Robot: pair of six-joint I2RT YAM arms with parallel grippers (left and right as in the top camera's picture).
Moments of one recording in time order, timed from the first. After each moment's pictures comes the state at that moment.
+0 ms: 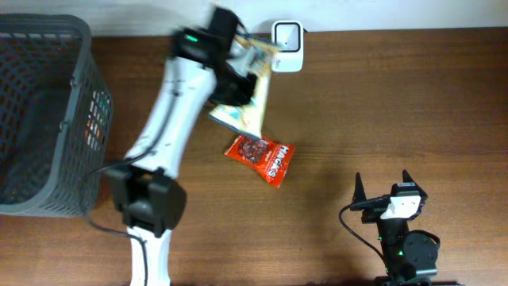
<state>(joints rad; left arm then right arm) -0.40 2.18 2.20 -1.33 0.29 -0.11 0.04 0.01 0.01 -0.07 0.03 -0.05</state>
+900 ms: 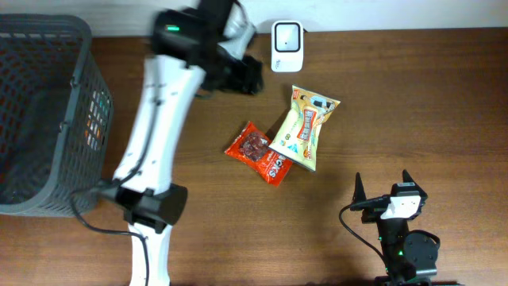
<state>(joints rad) -0.36 2.21 2.71 -1.66 0.29 -0.12 0.04 0.01 0.01 -0.07 0.03 -0.05</state>
